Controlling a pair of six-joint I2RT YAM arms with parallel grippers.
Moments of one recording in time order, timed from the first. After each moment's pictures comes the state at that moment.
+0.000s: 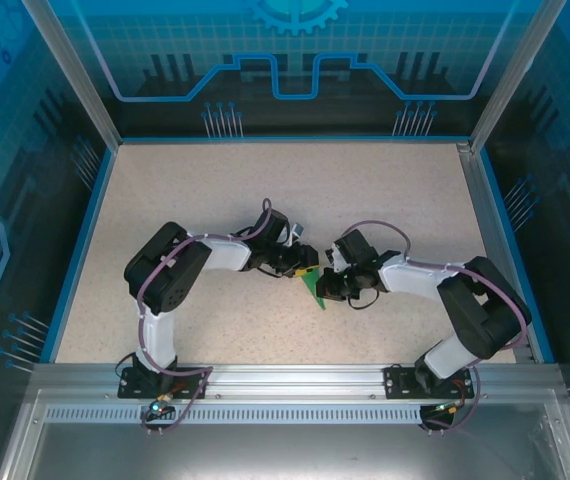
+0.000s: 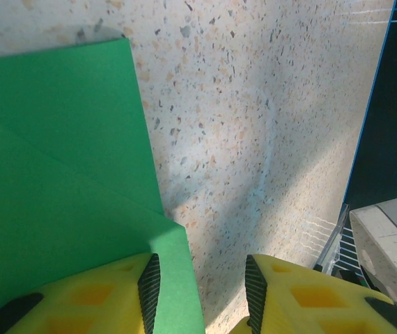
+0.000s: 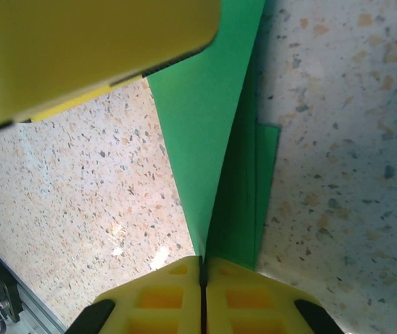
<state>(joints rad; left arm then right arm) -0.59 1.97 0.99 0.14 0.63 -0.94 0.58 1.55 0.68 -0.25 -0.45 0.67</state>
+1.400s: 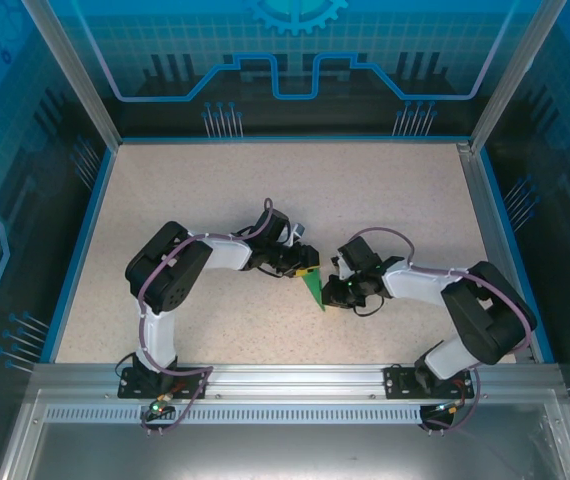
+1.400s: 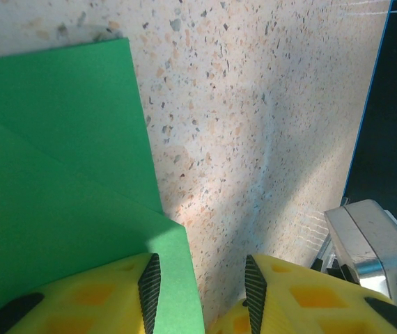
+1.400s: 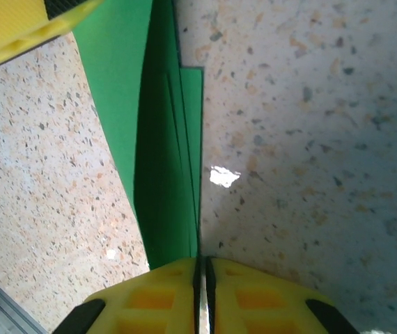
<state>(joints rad) -0.59 1.98 1.00 0.13 0.65 -0.93 0.58 1.51 0.63 -0.29 -0.41 0.69</state>
